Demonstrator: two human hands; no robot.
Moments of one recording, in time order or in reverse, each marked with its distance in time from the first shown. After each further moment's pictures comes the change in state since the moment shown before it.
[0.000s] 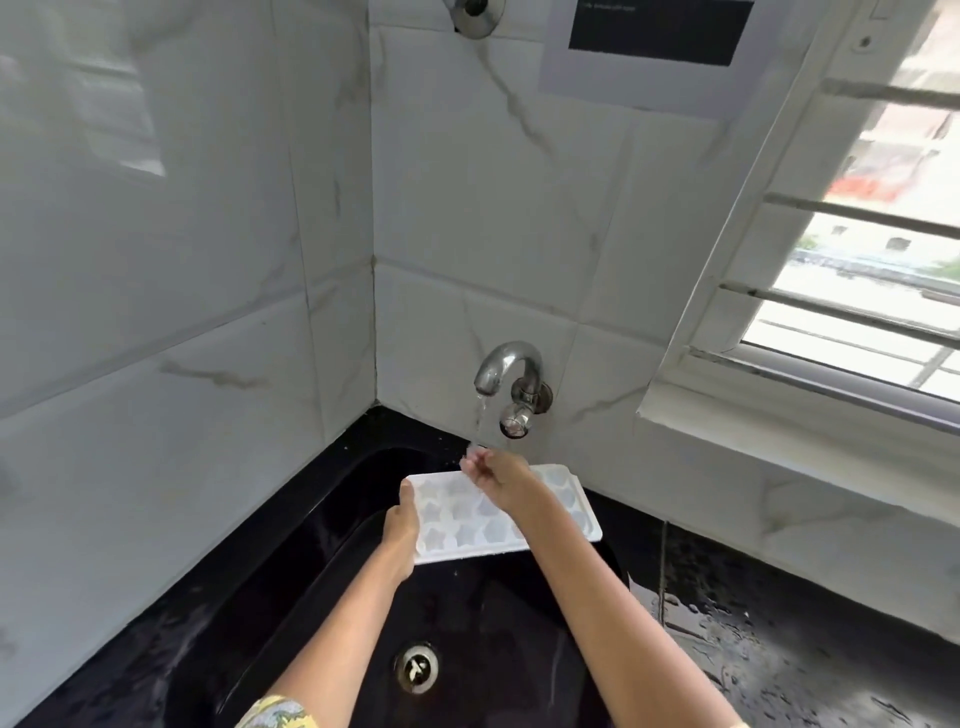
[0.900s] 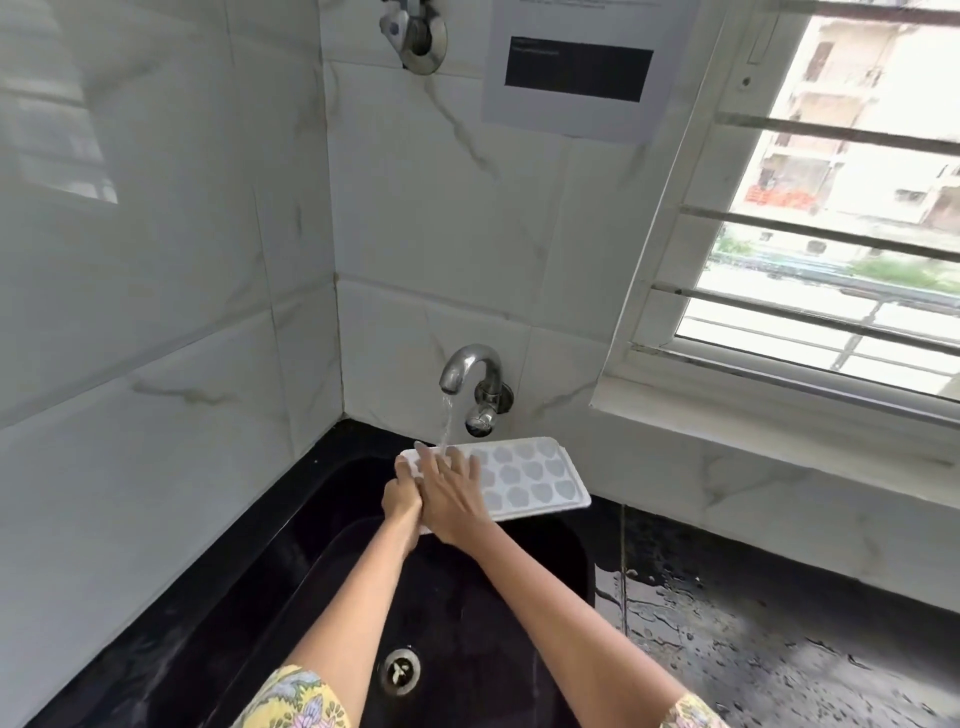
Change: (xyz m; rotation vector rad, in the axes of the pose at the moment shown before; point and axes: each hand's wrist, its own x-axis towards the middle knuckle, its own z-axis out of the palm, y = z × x) left_hand -0.028 0.027 0.023 -0.060 -0.038 0.140; right_hand -0.038 0.042 -0.022 -1.895 -0.154 -1.045
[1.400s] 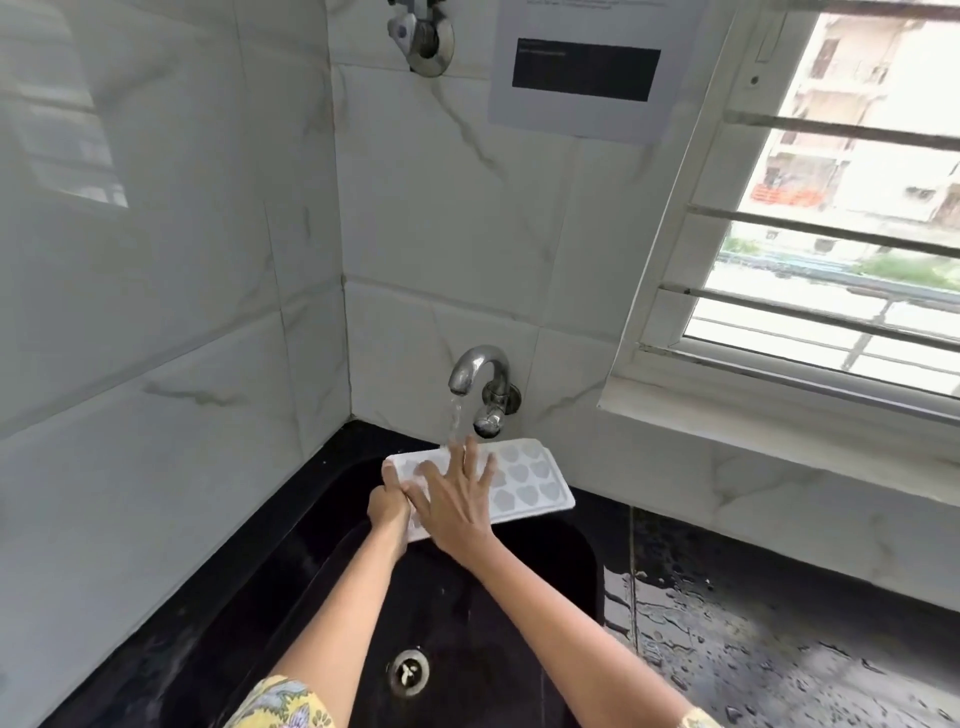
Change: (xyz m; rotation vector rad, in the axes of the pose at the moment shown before) left_hand 0.001 0.000 -0.020 0.019 0.097 -0.020; right_hand -0.005 -0.024 -0.002 0.022 0.100 0.295
